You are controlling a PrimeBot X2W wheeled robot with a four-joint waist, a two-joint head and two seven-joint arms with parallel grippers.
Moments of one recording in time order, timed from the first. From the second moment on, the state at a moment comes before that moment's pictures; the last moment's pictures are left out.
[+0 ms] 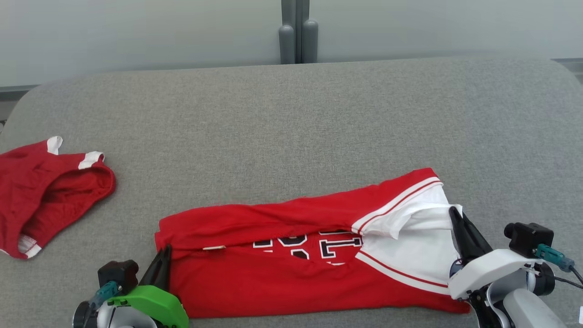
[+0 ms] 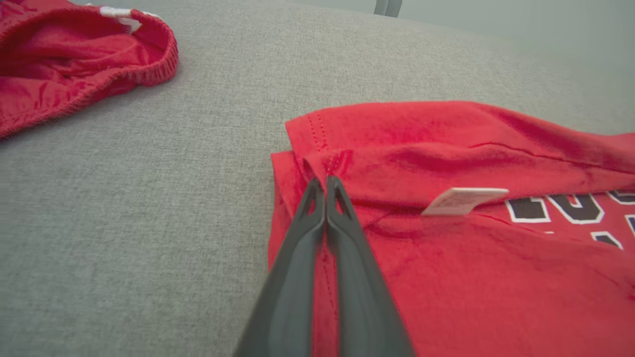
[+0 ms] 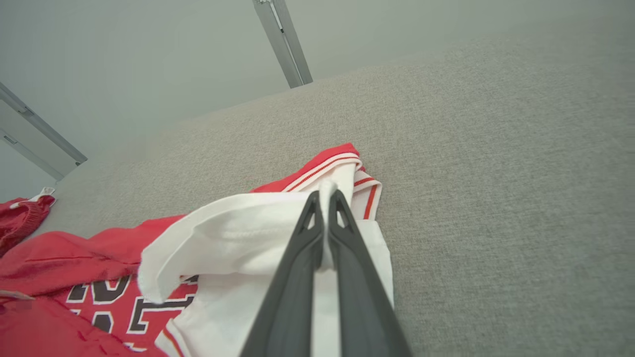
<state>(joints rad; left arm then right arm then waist) -0.21 0.15 -0.20 0.70 -0.39 -0.13 -0.26 -0.18 -0.26 0.26 0.44 0.63 0.13 -0.26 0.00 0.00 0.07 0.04</state>
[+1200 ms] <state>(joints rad) -0.03 0.06 0.02 0.45 -0.15 -0.08 -0.26 -0.22 -0.21 0.18 0.71 0.51 0.13 -0.23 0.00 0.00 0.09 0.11</state>
